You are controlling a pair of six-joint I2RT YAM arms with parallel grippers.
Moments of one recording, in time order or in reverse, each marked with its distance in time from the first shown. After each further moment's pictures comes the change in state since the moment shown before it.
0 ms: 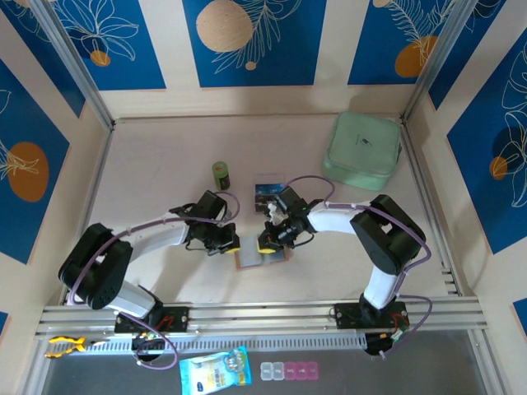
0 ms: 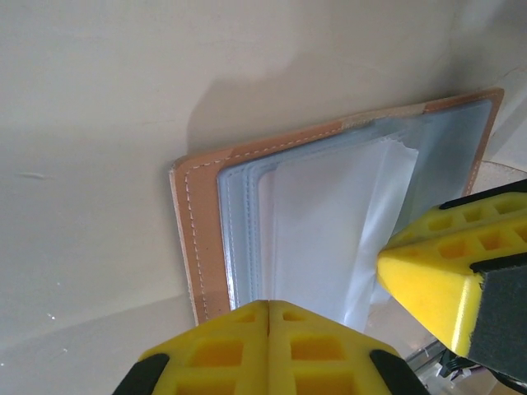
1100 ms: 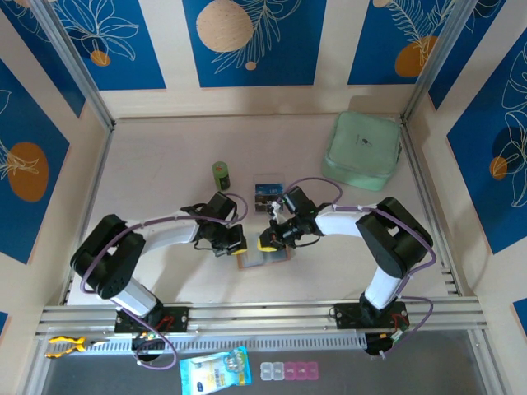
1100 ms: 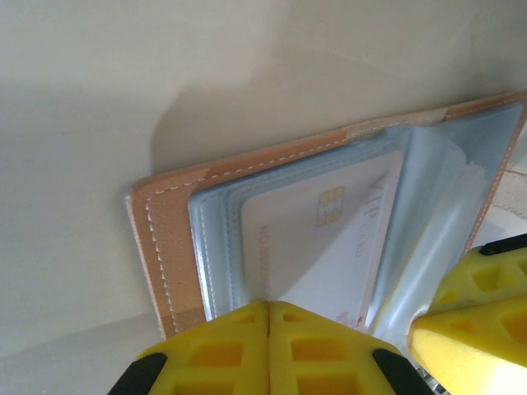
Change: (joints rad) left arm -0.057 0.089 0.040 0.040 -0.013 -0.076; right arm -0.037 -0.045 -0.079 0.134 -0.105 0.021
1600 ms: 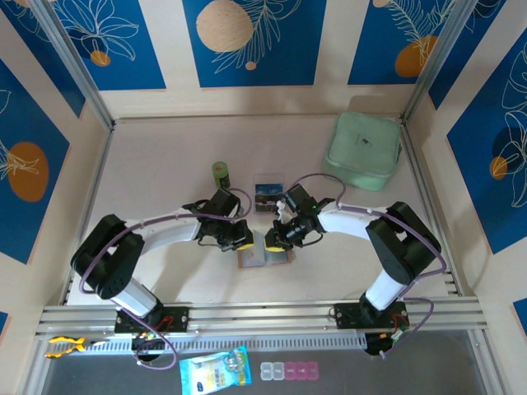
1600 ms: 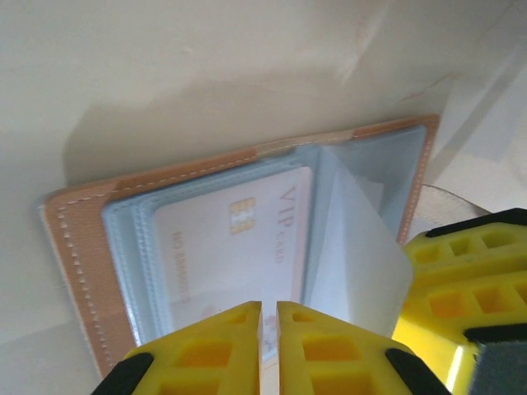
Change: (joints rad) left arm -0.021 0.000 0.051 0.026 0.023 -0.010; right arm 0.000 -0.068 0.056 -0.260 0.156 -0.068
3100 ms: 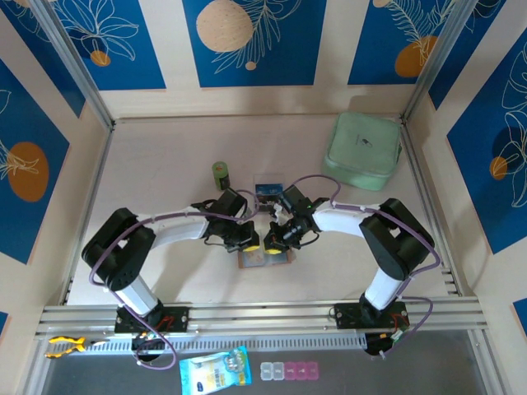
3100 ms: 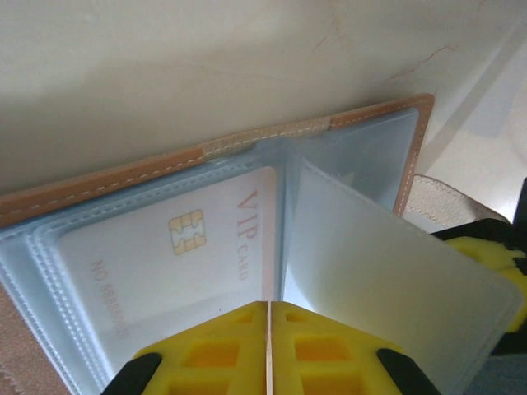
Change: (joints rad) left arm -0.028 0.080 0.039 0.029 0.051 -0.001; right arm 0.029 0.053 0.025 -0.005 -0.009 0.040
